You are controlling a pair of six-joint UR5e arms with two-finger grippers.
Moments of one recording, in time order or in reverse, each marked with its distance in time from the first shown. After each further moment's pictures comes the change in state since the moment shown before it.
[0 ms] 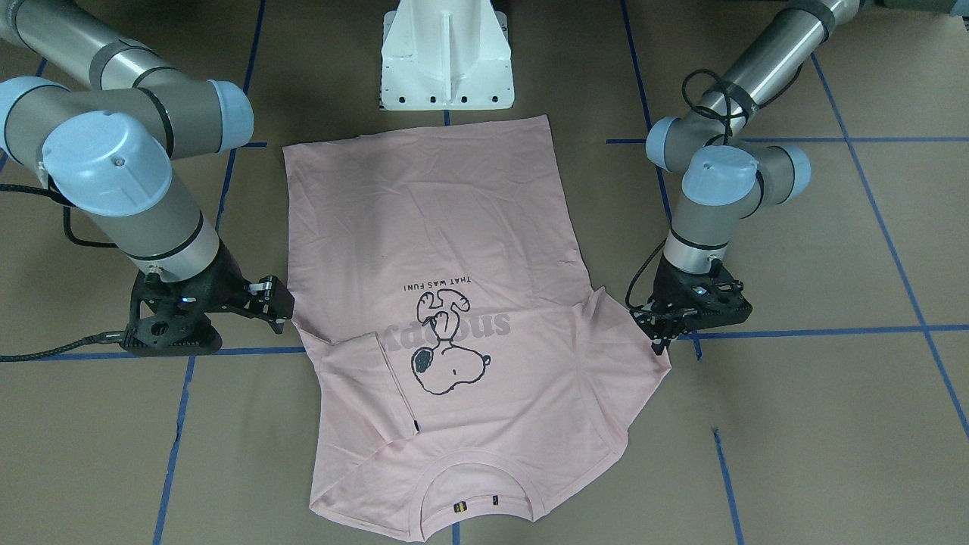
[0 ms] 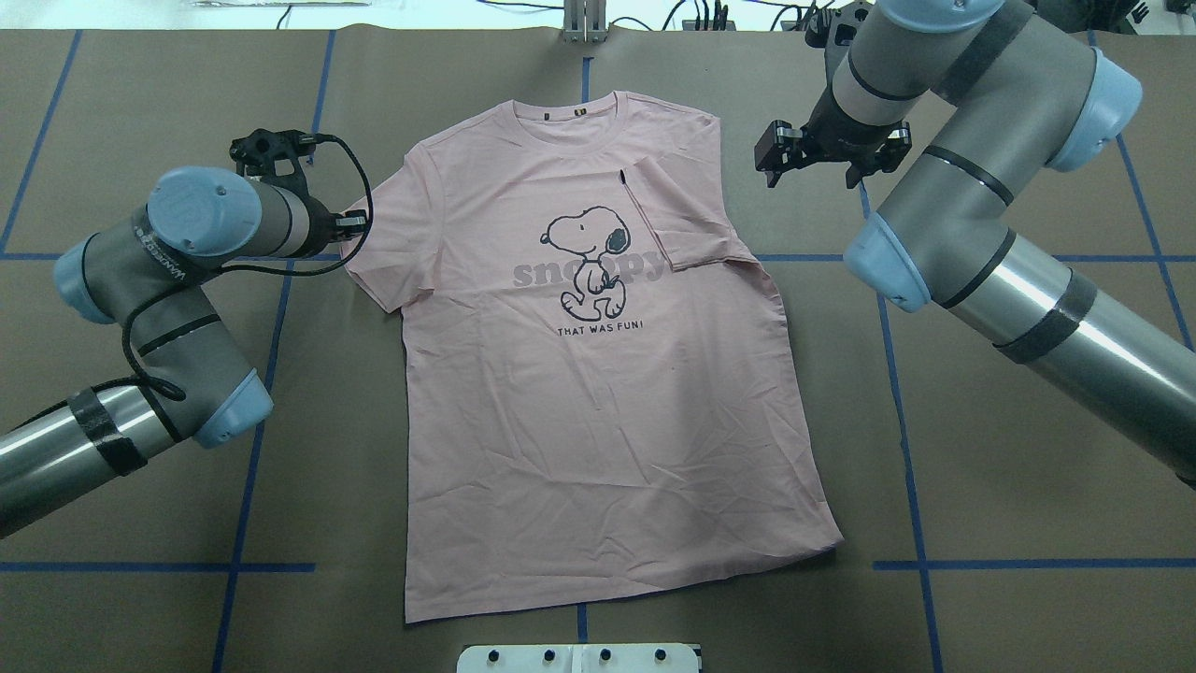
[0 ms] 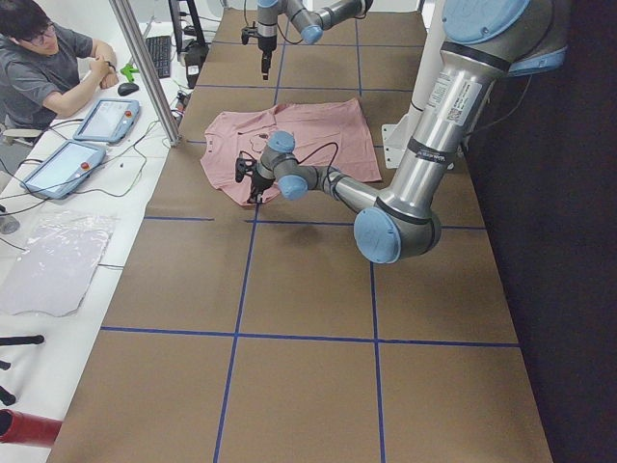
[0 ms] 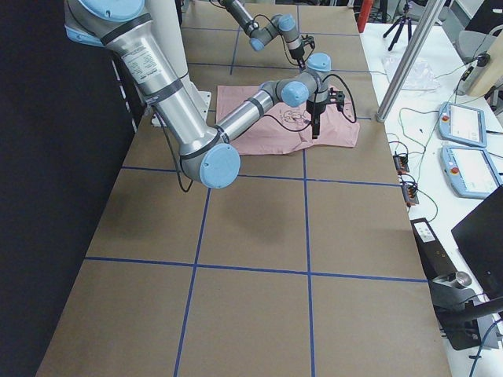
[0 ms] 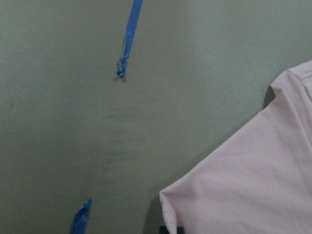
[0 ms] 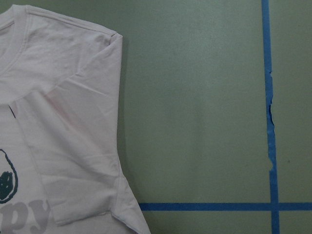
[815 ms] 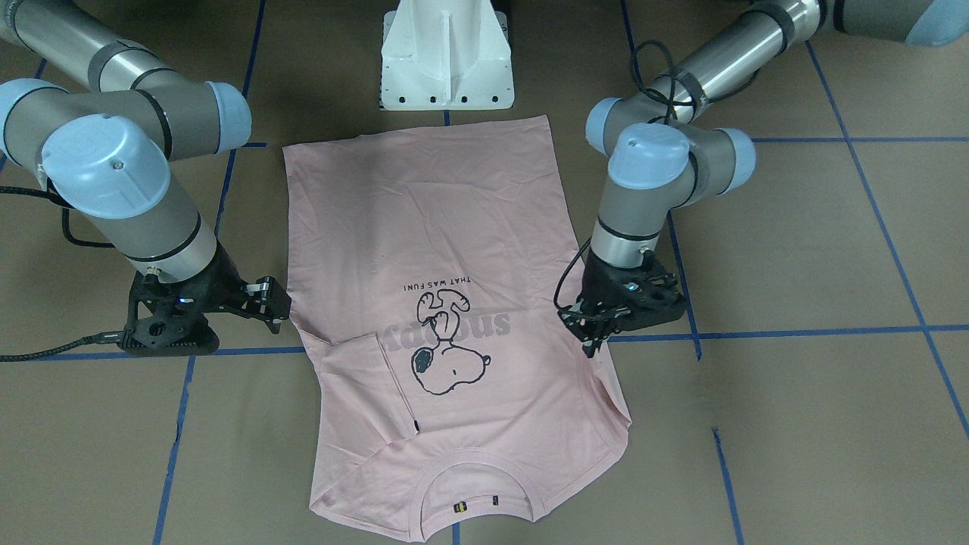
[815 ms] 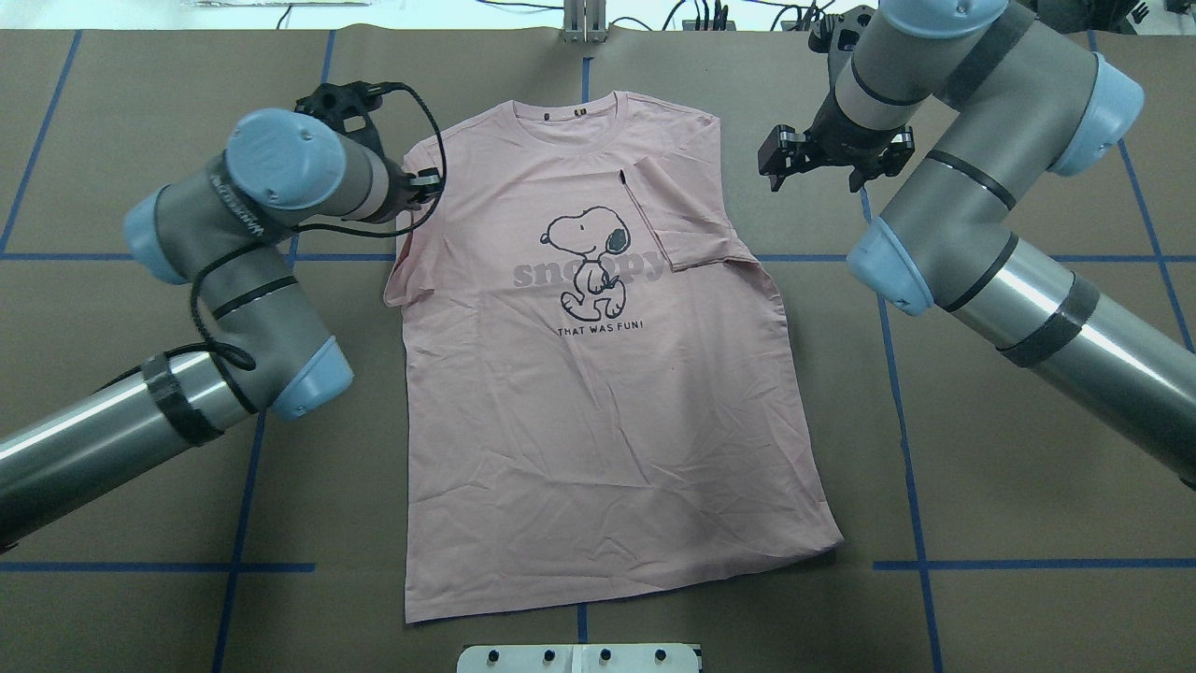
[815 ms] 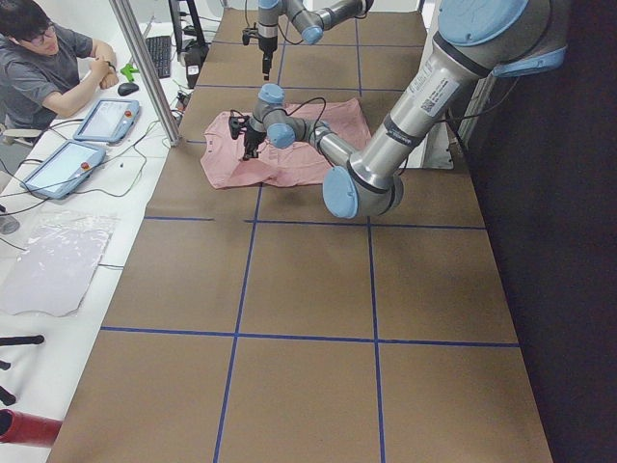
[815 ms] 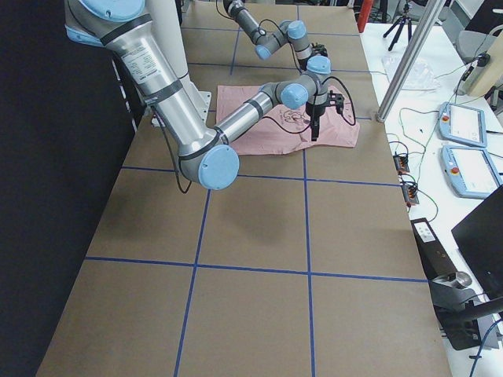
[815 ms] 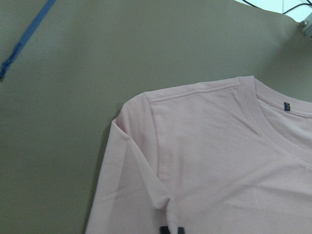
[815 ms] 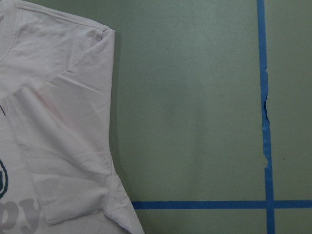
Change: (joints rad) left arm 0.038 -0.371 0.212 0.170 -0.001 -0.227; right arm -0.001 -0.012 0.001 0.001 -0.001 0.000
